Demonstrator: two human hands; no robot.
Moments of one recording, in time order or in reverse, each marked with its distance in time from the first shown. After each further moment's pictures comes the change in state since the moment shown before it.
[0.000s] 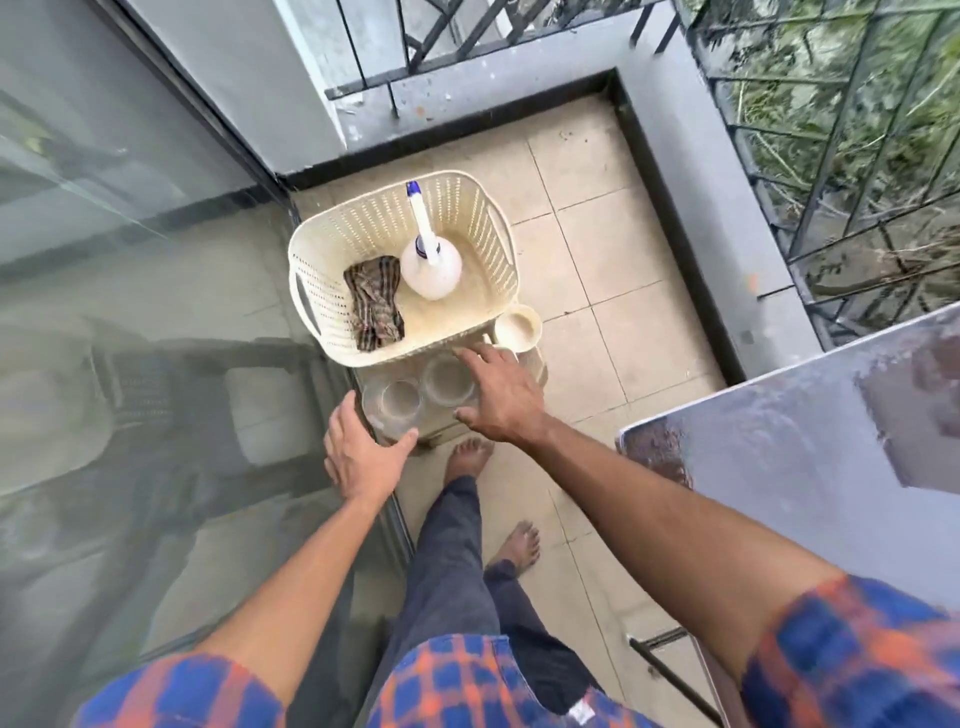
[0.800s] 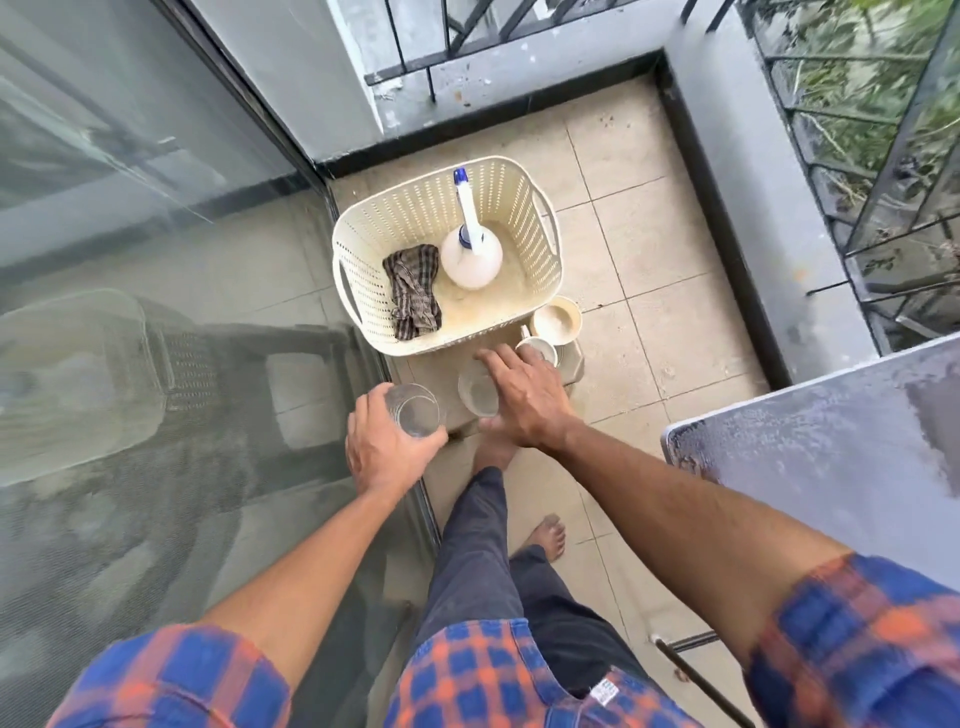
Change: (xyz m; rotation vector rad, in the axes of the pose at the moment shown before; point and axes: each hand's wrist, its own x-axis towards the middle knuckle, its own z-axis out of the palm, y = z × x) left_hand 0.002 -0.008 -0.021 0.062 0.068 0.147; right_hand 0.003 -0.009 0.025 -0.170 0.033 -0.131
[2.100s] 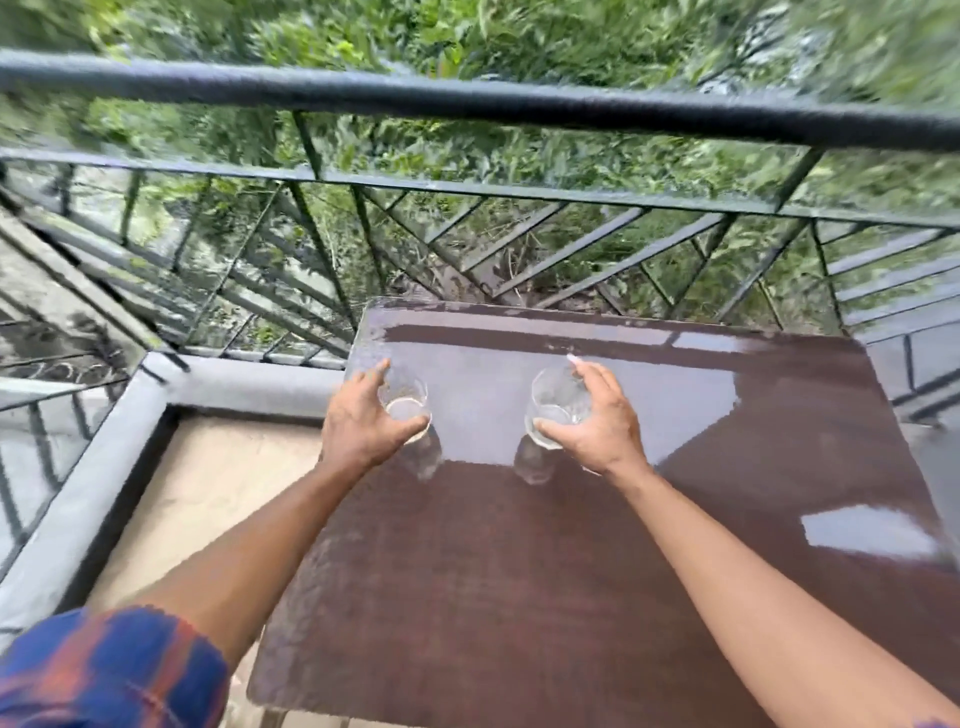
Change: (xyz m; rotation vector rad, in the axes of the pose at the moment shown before) left_hand -0.249 0.518 0.125 0.153 -0.502 1.334; right_hand -0.520 0.277 -0.101 0.624 1.241 1.156
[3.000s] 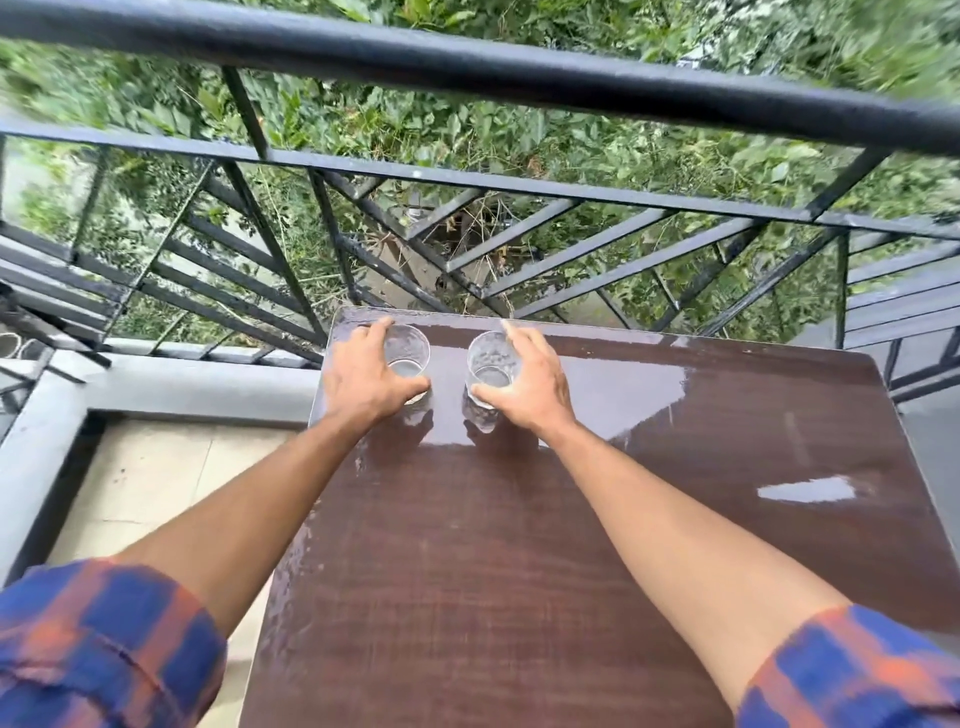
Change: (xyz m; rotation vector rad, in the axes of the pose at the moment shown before) left_hand 0.159 -0.003 0.047 0.095 -0.142 -0.022; right_hand 0.138 -0.034 0.092 -0.130 -0.095 0.077
